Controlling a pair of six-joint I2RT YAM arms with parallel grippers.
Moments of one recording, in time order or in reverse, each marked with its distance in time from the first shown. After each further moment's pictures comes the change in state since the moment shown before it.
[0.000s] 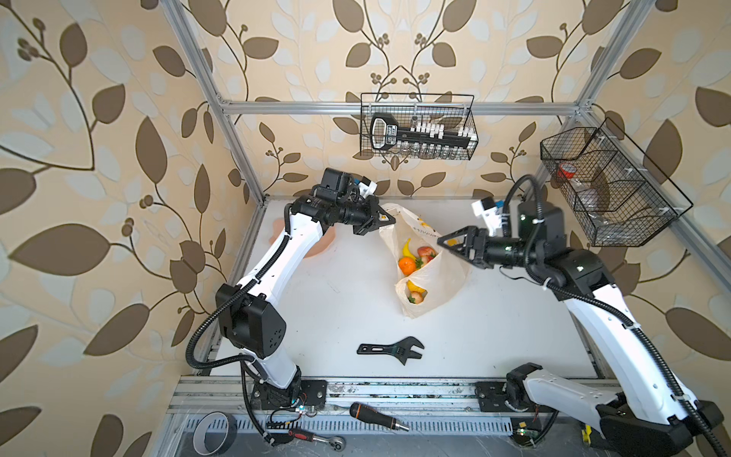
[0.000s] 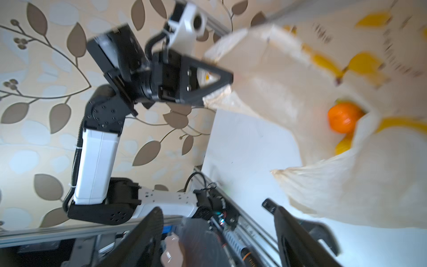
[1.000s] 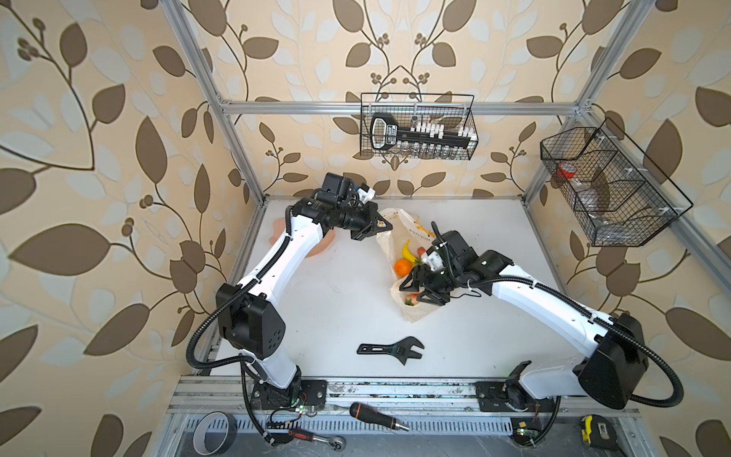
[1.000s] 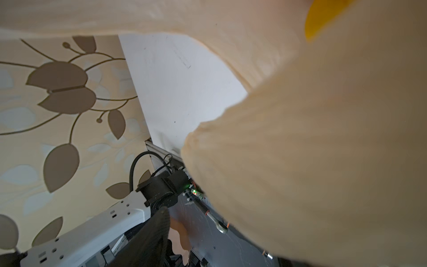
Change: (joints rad) left arm 0.000 -0.013 -0.051 -0.040 -0.043 0.044; right arm 0.191 0.293 -0.174 0.030 0.177 0.196
